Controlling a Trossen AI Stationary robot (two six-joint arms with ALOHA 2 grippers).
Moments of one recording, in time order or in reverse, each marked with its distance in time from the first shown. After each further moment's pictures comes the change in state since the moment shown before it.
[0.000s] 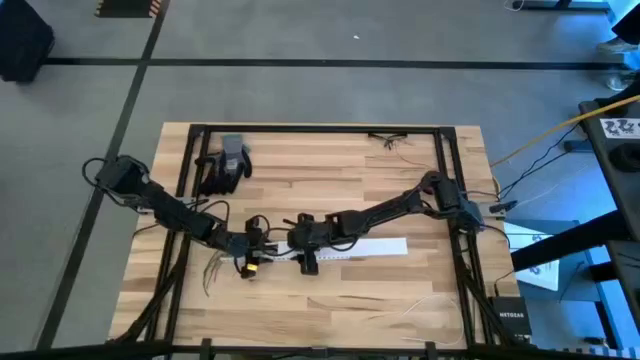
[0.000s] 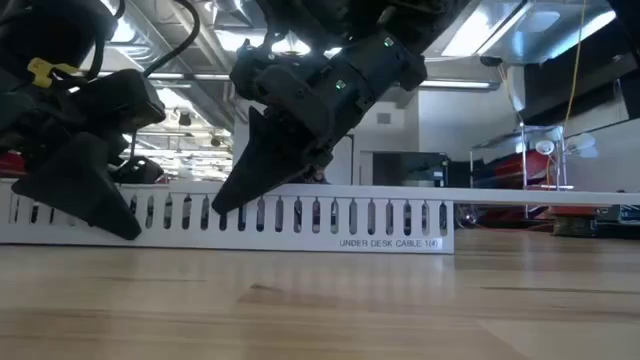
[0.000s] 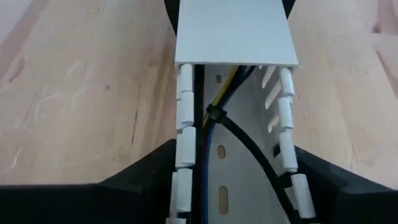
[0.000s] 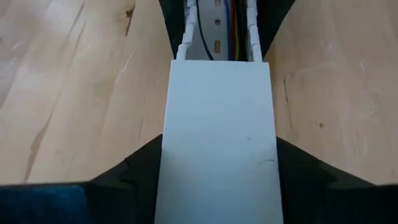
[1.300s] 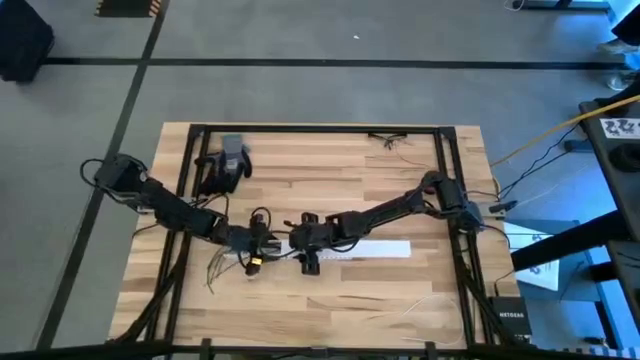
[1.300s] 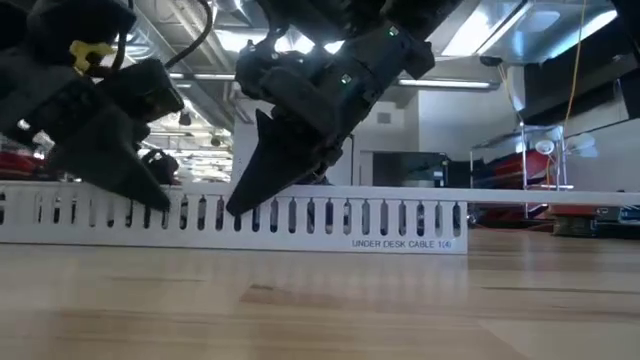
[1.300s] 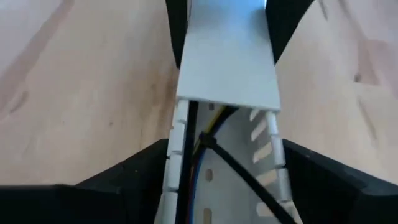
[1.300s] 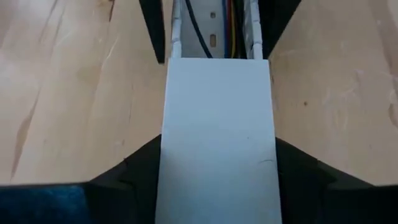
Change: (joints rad) left arm 0.043 -0.045 0.008 0.033 0.077 -0.020; right arm -0.002 -0.032 0.012 -0.109 0.085 0.033
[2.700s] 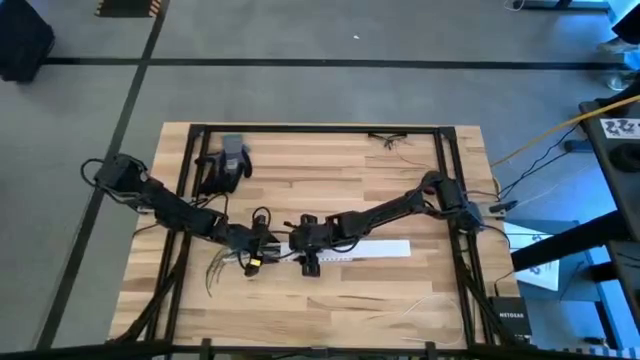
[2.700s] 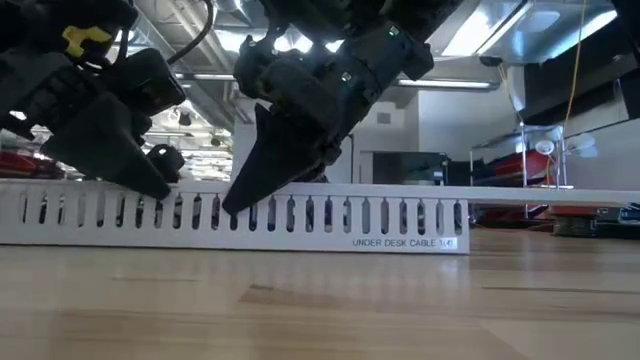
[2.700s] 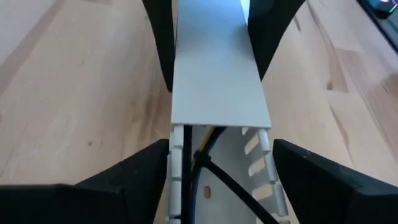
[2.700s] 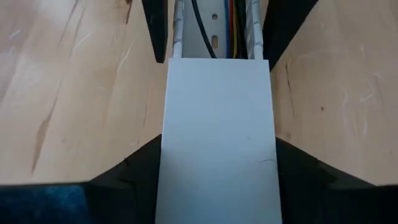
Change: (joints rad) left arm 0.013 0.012 -0.003 0.061 0.048 0.044; right arm -0.001 -0.002 -0.002 0.024 -0.043 -0.008
